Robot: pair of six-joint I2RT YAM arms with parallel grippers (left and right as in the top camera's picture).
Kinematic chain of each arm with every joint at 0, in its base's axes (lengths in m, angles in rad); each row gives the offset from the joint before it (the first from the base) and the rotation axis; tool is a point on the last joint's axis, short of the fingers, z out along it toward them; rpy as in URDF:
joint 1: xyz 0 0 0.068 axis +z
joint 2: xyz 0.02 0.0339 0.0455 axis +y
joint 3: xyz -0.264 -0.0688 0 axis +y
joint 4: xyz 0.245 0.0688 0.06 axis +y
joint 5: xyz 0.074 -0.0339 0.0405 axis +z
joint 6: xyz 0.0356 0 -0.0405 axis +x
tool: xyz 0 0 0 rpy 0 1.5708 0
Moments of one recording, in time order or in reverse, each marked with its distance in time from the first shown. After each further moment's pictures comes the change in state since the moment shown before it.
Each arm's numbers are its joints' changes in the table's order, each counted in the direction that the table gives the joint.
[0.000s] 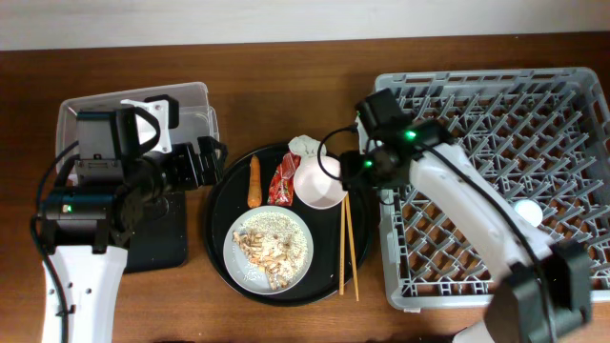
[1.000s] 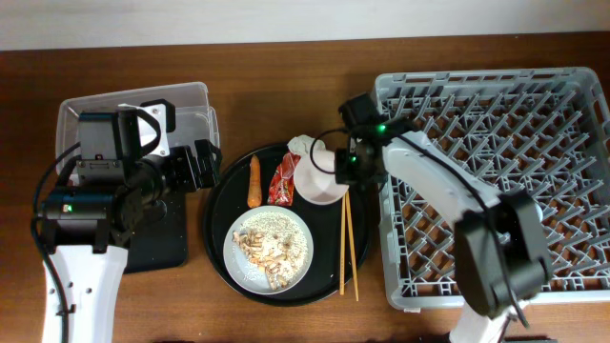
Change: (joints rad) left arm 0.000 0.001 0.000 0.034 0.052 -0.006; right arm -0.002 0.168 -0.025 -0.127 -0.034 0.051
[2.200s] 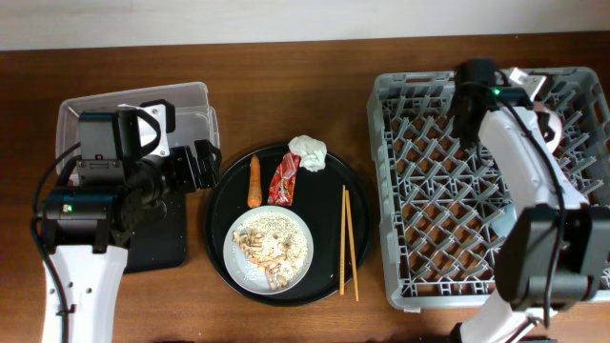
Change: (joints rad) left arm 0.000 0.000 0.000 0.002 0.004 0.000; right arm -0.432 -0.019 -0.101 0.181 -1.268 -0.039
